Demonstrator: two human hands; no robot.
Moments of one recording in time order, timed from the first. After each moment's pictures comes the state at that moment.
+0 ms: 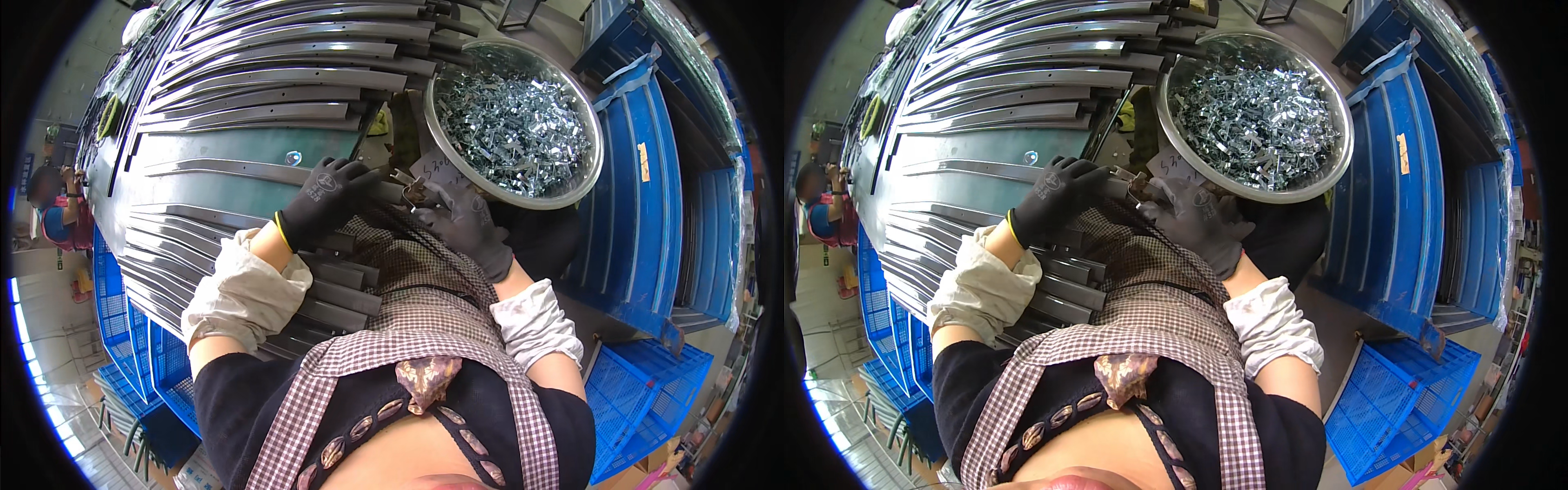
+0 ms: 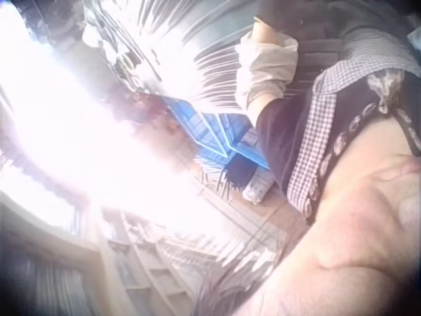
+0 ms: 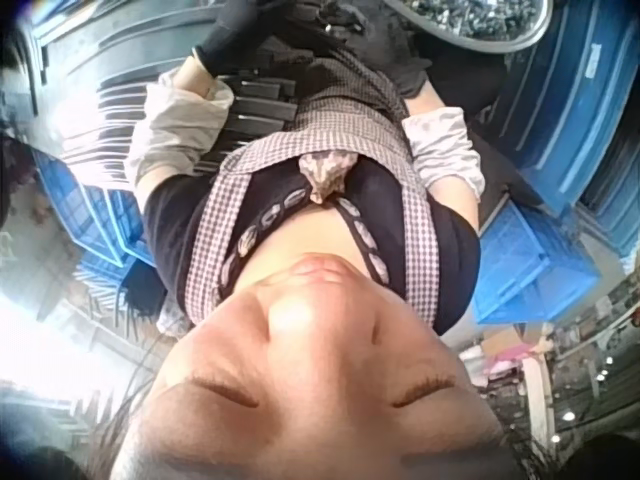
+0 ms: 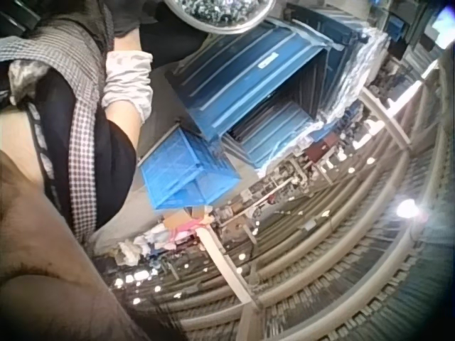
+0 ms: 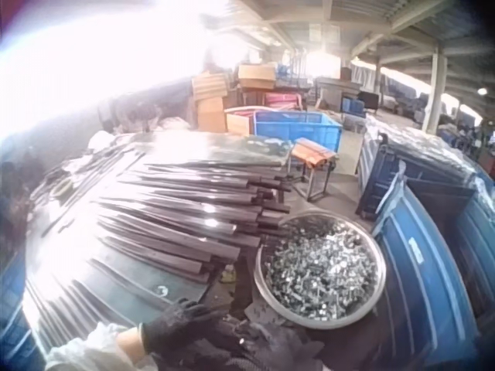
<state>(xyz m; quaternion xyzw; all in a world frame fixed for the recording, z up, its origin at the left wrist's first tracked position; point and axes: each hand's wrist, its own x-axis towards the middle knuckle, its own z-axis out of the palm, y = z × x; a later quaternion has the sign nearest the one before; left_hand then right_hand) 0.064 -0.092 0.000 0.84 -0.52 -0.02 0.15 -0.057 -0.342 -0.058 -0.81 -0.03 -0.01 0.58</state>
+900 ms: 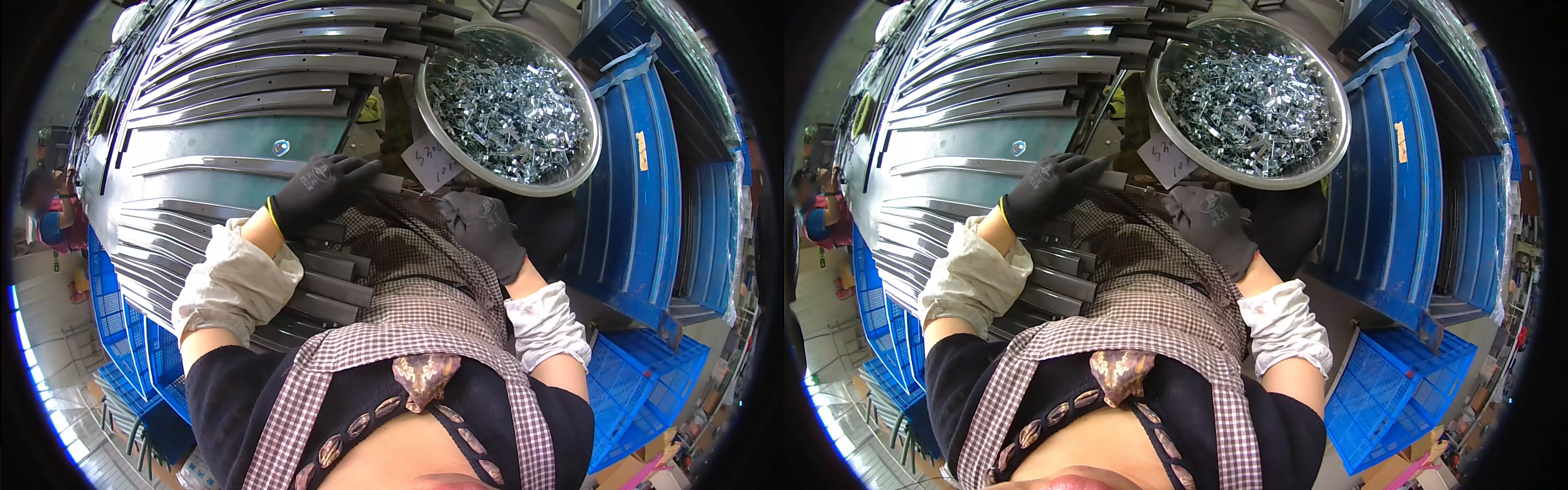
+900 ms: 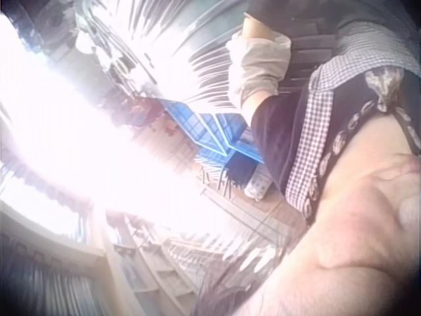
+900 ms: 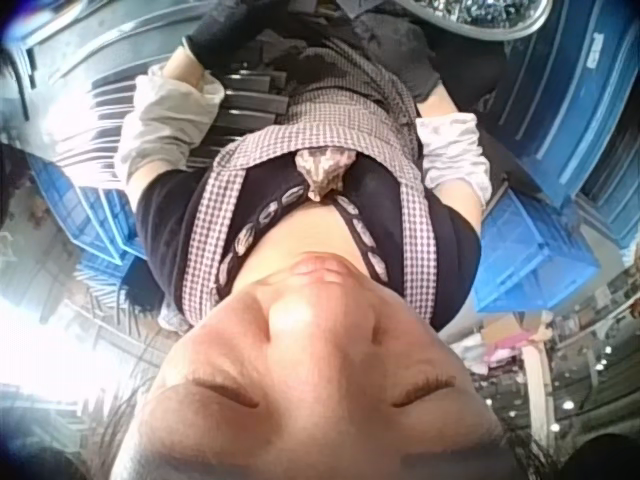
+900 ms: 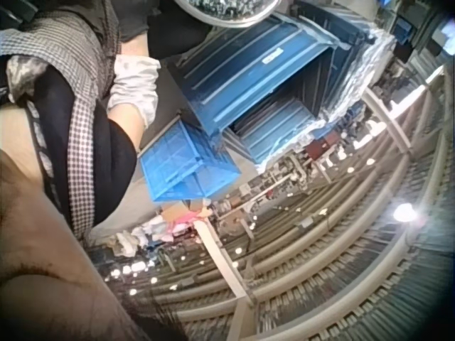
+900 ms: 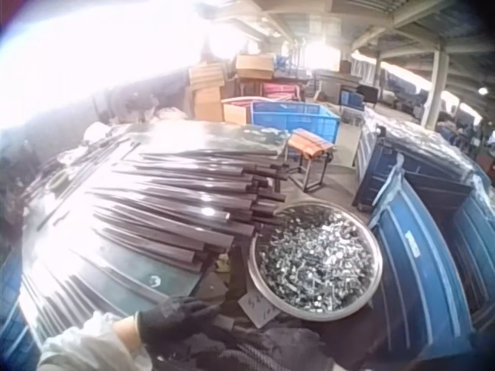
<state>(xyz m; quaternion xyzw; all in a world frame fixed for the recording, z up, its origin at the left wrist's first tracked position) 0.069 -0.096 -0.005 0.79 -0.59 -0.04 0.18 -0.088 -0.369 -0.048 -0.93 -0.09 -0.10 0.33</state>
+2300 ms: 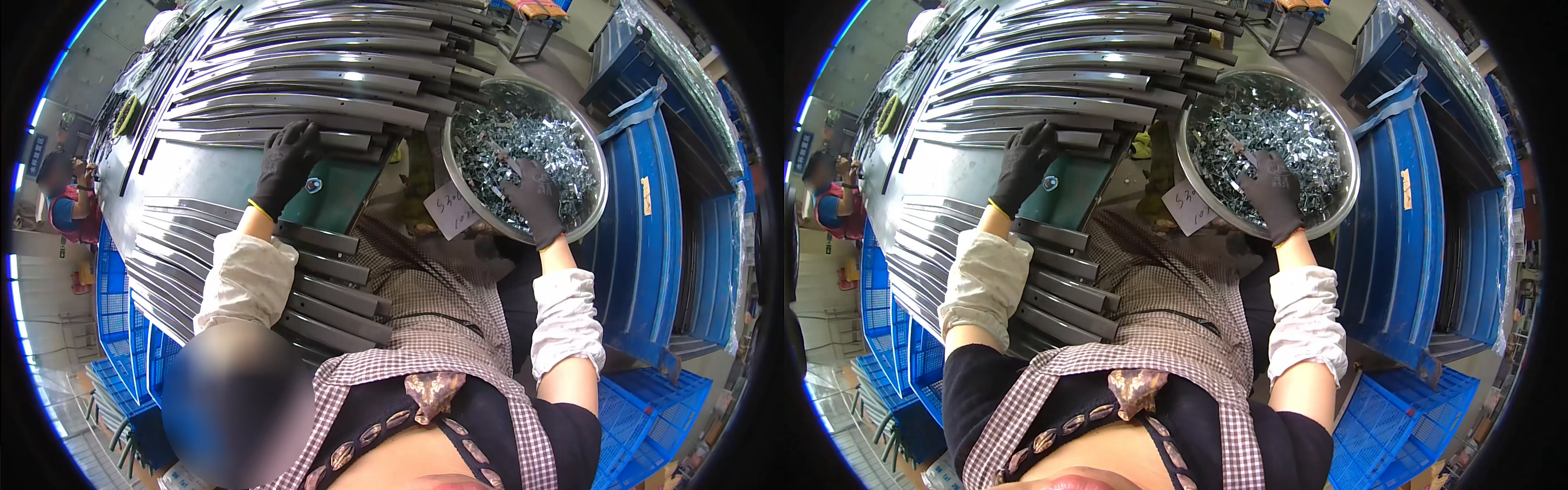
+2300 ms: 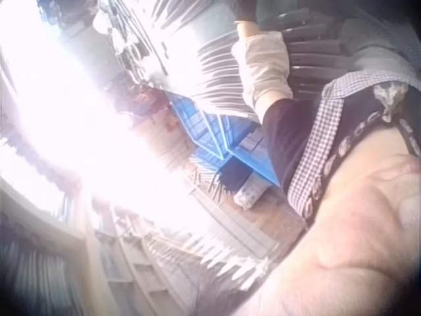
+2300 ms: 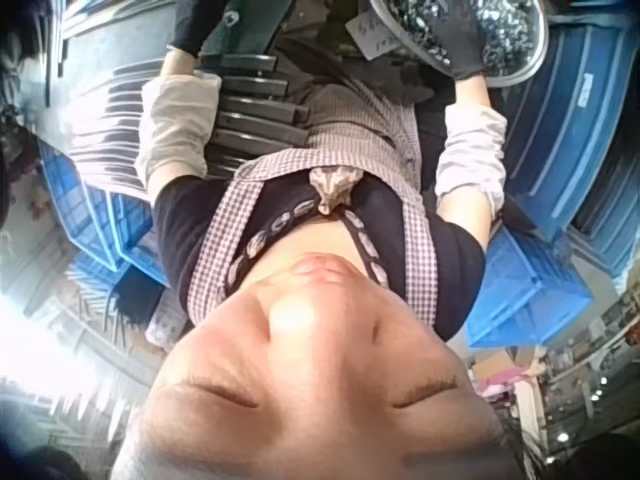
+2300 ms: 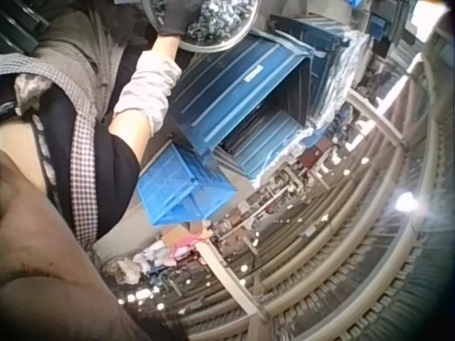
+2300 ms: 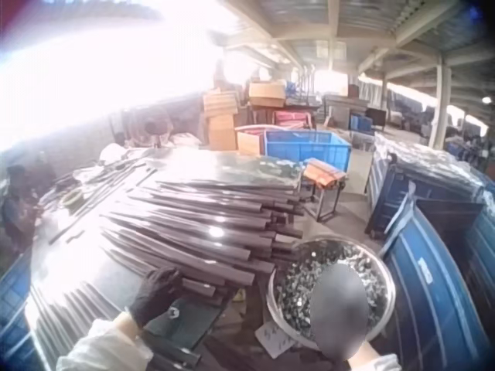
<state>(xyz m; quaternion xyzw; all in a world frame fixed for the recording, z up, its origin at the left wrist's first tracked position) 0.175 -0.021 -0.007 0.90 -0.36 0.19 0.12 0.013 -0.461 -0.048 -0.98 0.13 -0.05 0.16</state>
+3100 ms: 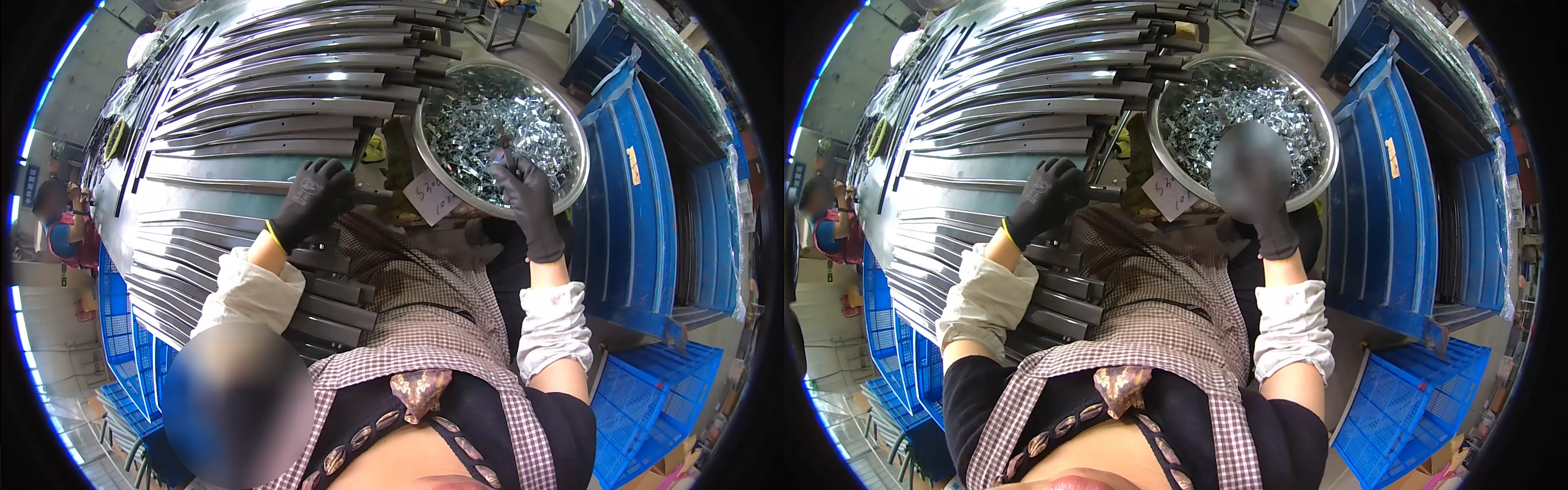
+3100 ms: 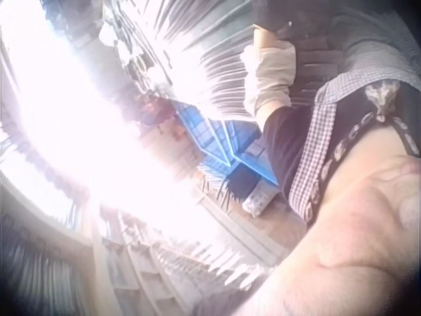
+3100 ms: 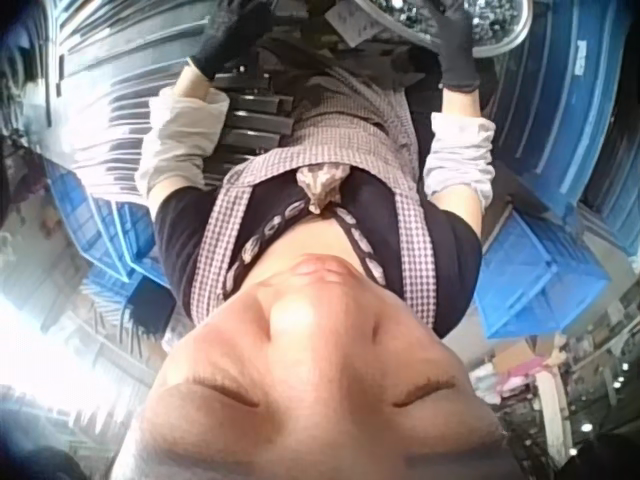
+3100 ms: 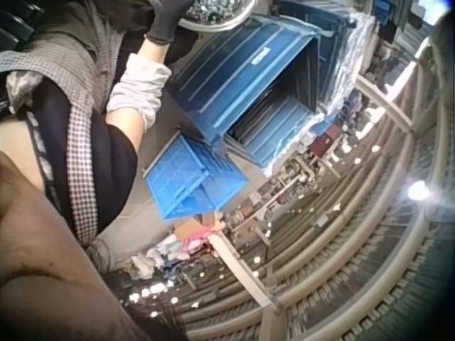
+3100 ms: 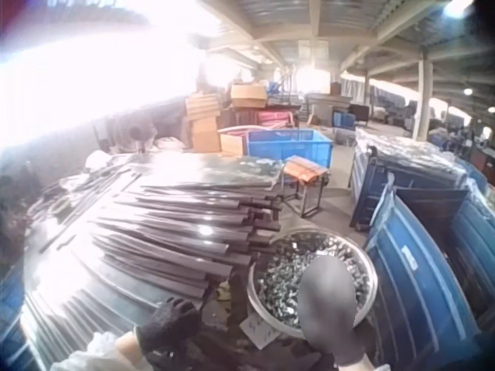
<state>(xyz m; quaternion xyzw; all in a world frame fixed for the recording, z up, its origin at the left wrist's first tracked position) 0.091 -0.091 0.010 0.86 -0.50 0.04 0.13 -0.037 -0.474 -0.091 -0.86 0.05 -0.22 0.45</state>
